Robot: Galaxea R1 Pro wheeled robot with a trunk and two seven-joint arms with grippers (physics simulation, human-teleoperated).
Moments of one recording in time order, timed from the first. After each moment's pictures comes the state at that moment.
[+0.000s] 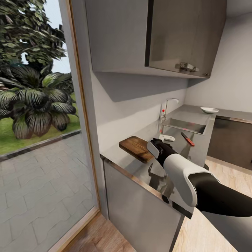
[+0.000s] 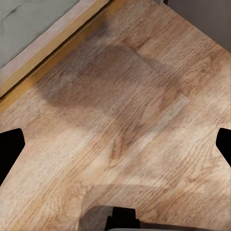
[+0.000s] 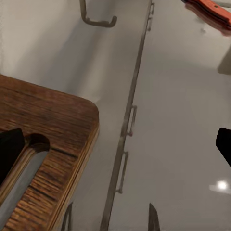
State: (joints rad) left arm 0.01 0.02 0.01 -0.42 0.04 -0.29 0.06; right arm -1.27 0.17 0.06 -0.20 -0.29 0.28 -0.71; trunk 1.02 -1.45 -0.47
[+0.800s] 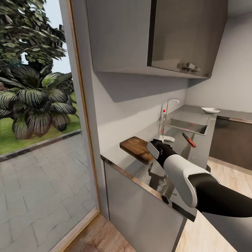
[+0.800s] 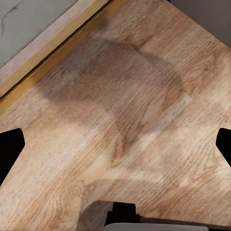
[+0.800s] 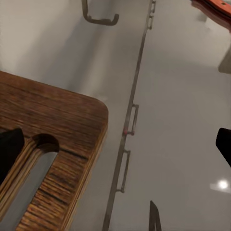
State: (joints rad) left arm 0.01 0.02 0.01 -0.40 0.04 -0.29 0.06; right arm -1.27 0.17 0.05 -0.20 -0.29 0.28 -0.71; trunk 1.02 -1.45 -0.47
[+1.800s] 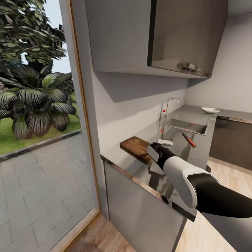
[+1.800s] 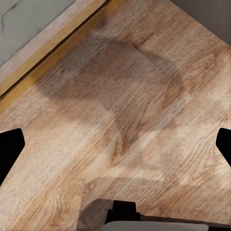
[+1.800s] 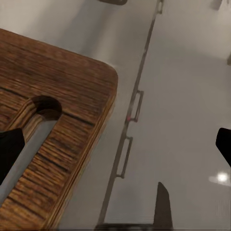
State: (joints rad) left arm 0.01 0.02 0.01 -0.40 0.04 -0.29 0.06; right arm -1.26 0.17 0.06 -0.14 -0.29 0.29 -0.66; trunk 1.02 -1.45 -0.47
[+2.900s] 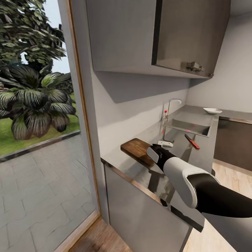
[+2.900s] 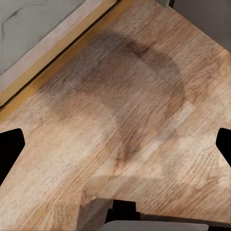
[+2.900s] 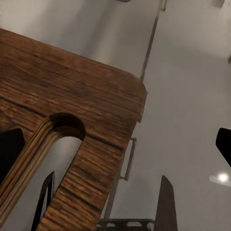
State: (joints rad) left arm 0.01 0.02 0.01 -0.40 0.04 -0.29 0.06; right arm -1.26 0.17 0.06 -0.11 -0.29 0.29 -0.66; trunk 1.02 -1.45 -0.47
